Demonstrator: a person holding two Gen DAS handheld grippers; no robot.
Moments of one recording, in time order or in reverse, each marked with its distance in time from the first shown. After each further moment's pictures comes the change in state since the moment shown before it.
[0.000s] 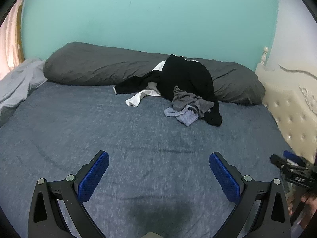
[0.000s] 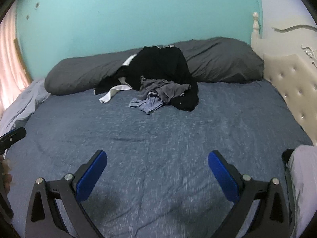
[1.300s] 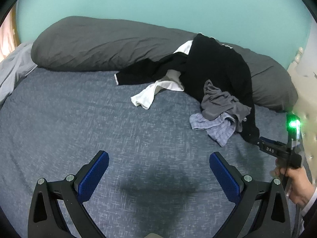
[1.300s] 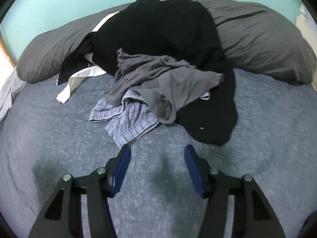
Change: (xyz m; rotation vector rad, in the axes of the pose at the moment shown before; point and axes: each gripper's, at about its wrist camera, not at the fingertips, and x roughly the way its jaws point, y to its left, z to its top) left arm 0.212 0.051 0.076 -0.070 0.161 0.078; right arm 0.335 -0.030 0.128 -0.058 0.255 0.056
